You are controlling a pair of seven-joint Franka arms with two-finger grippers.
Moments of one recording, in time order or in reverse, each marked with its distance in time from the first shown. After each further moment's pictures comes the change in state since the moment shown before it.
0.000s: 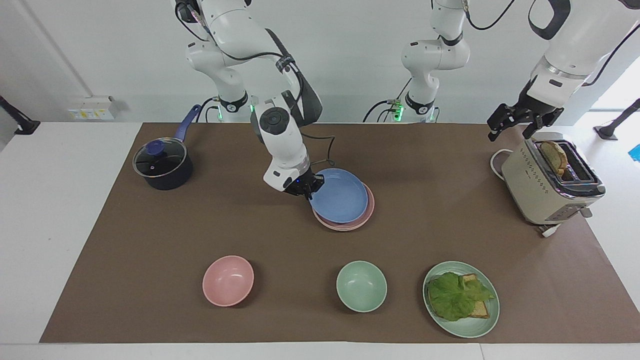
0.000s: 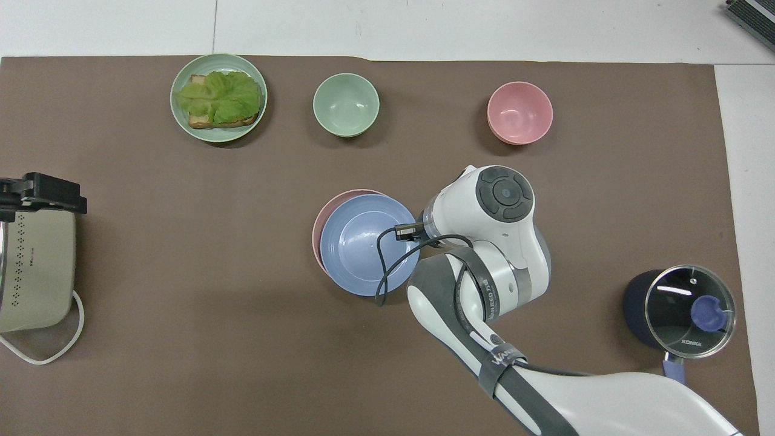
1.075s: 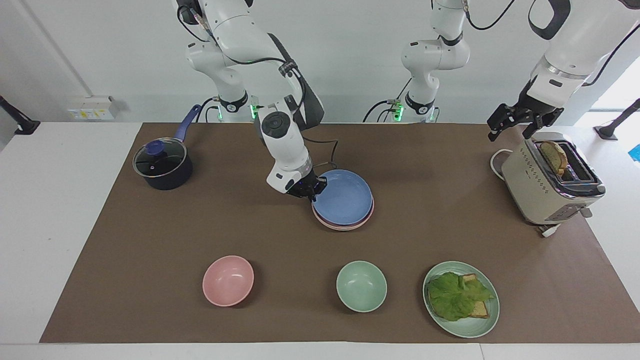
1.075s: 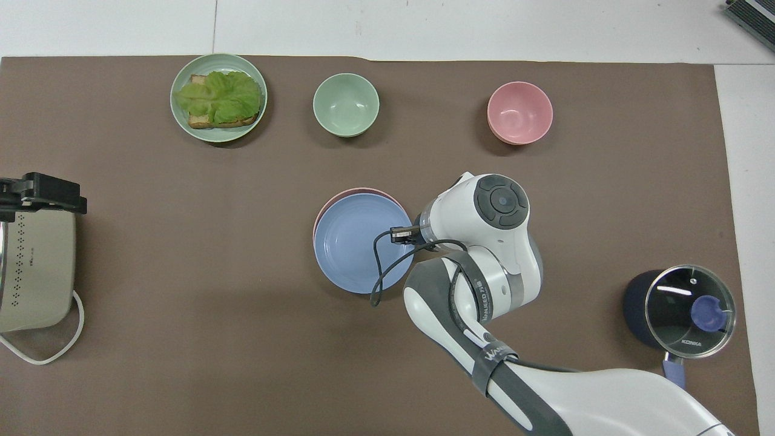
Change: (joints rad) left arm 0.000 0.000 0.000 0.000 0.000 0.000 0.000; right arm 0.012 0.018 -0.001 -0.026 0.043 0.057 0.000
